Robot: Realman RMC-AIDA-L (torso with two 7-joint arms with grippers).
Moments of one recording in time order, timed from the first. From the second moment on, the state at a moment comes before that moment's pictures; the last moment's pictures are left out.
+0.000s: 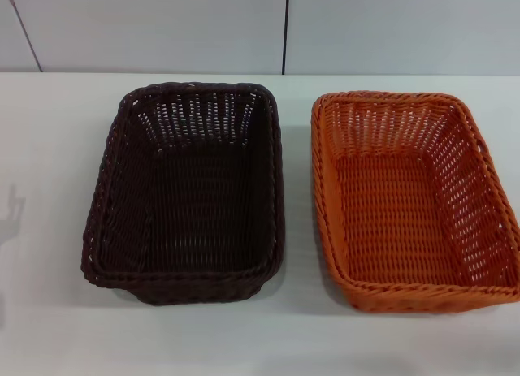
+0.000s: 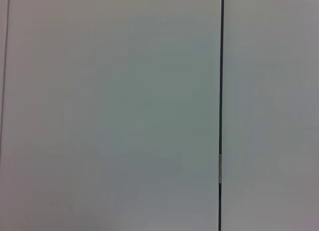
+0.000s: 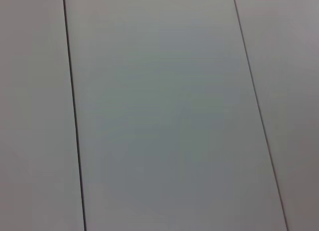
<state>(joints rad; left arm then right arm) -0.16 -2.07 -1.16 -0.39 2.35 1.15 0.02 0.06 2.08 -2.13 -0.60 -2.00 1.35 2.95</state>
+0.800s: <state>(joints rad) -0.13 -1.91 -1.26 -0.96 2.46 0.39 0.03 0.06 2.08 -2.14 -0.61 -2.00 1.35 2.95</state>
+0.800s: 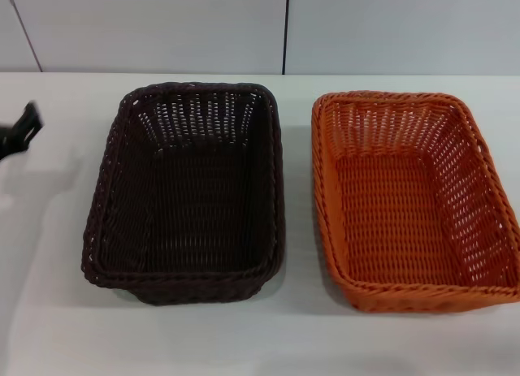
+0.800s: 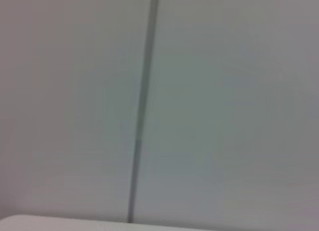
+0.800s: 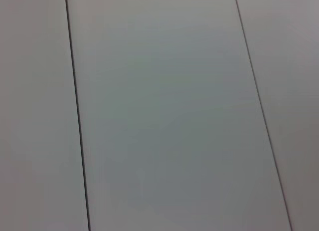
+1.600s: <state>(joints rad) -0.18 -2.06 -1.64 -1.65 2.64 -0.99 0.27 0.06 2.08 -2.15 -0.60 -2.00 1.34 2.95</state>
